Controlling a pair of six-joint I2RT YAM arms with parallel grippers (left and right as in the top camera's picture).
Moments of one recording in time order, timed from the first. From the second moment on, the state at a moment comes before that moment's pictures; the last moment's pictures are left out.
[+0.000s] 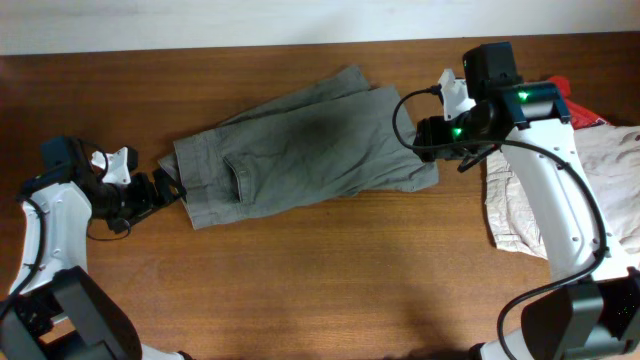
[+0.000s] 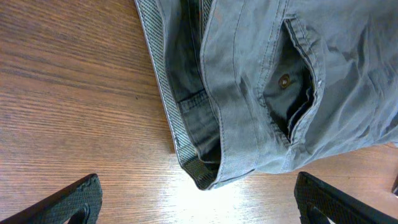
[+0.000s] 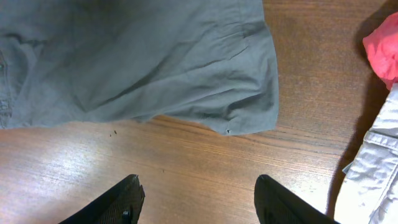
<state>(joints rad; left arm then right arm) 0.42 1.69 1.21 -0.92 0.47 0.06 0.09 1.69 1.63 -1.17 -0.22 0.03</state>
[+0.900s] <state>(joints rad) 0.31 1.94 1.18 -0.64 0.63 0.06 0.09 1.69 1.63 -1.17 -0.23 0.03</state>
